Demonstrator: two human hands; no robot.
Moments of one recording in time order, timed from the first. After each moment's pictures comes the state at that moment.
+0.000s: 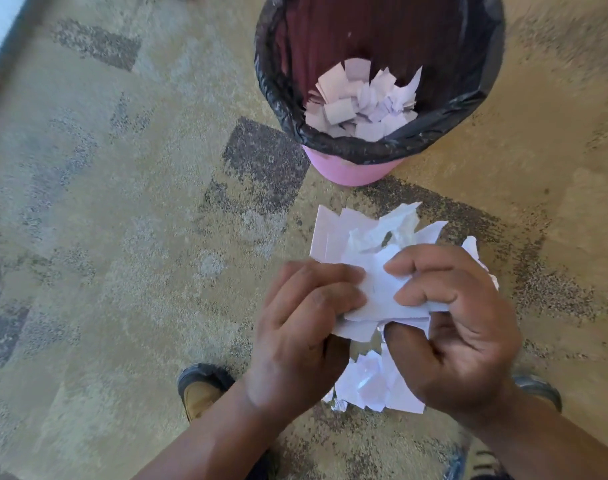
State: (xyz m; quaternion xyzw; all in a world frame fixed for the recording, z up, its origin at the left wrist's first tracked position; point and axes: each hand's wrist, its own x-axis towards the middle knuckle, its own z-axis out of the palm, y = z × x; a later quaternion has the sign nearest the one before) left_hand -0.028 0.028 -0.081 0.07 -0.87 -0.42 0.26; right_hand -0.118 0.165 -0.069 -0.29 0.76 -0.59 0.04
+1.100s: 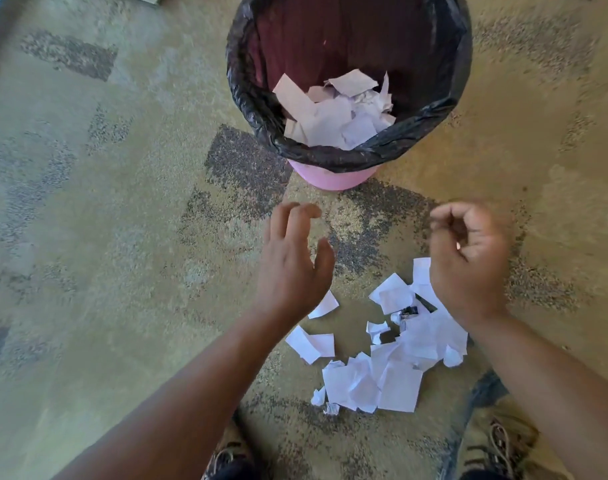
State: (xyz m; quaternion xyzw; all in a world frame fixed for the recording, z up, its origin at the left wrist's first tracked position) left_hand -0.092 -0.001 -0.160 0.21 -0.91 -0.34 0.09; right_hand -0.199 0.192 -0.160 -0.10 0.85 -0.51 0.04
